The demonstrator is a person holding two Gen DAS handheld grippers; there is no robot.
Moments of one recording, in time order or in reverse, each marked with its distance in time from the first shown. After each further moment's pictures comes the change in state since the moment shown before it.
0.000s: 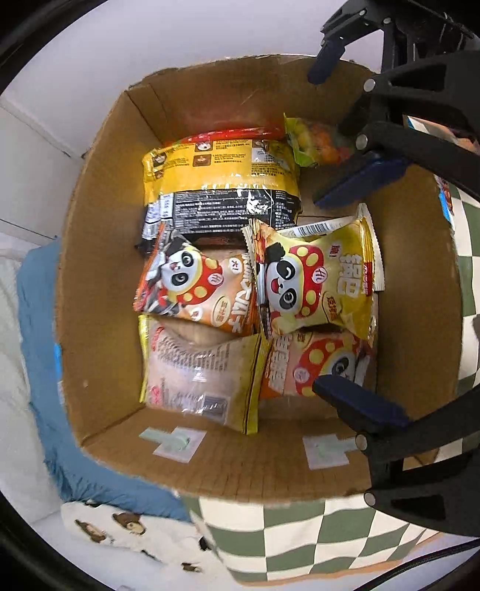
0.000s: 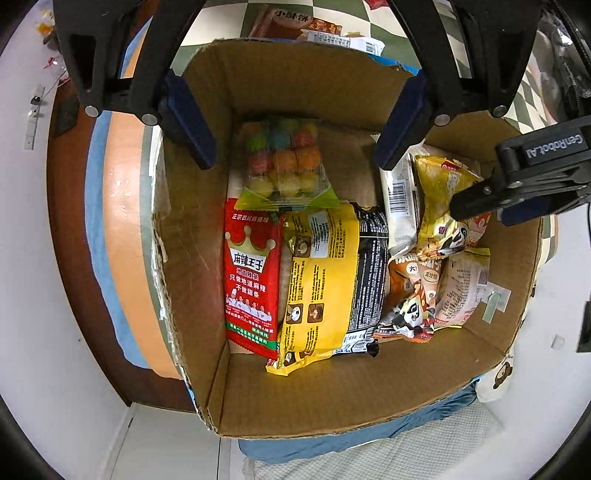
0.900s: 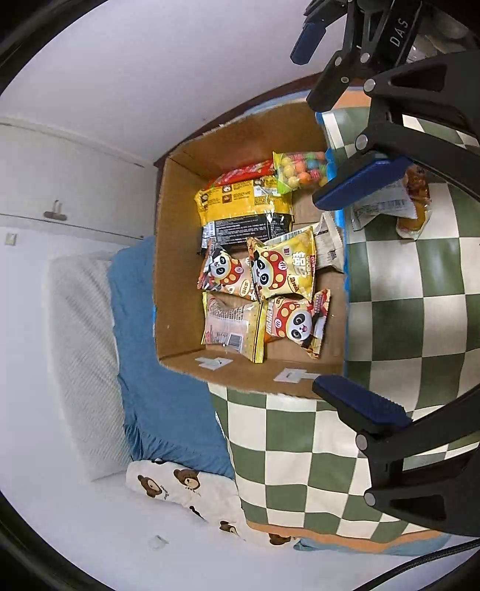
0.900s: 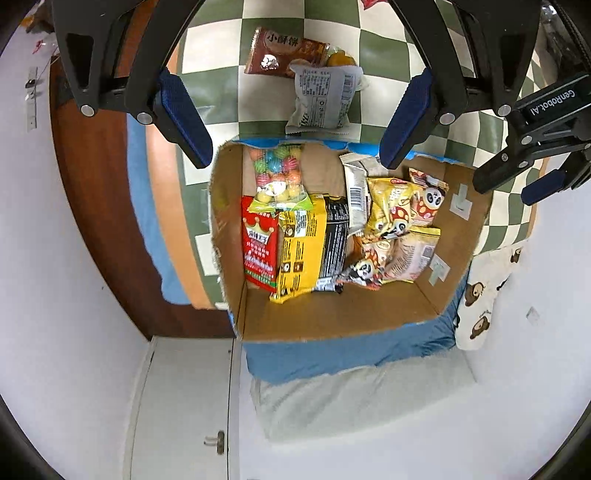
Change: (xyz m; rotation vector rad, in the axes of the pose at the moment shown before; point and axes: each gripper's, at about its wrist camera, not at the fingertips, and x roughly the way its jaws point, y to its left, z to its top) left arm -0.109 0.005 -0.108 0.014 -0.392 0.048; right arm -0.117 0.020 -0.091 -0.014 -0.356 -0.019
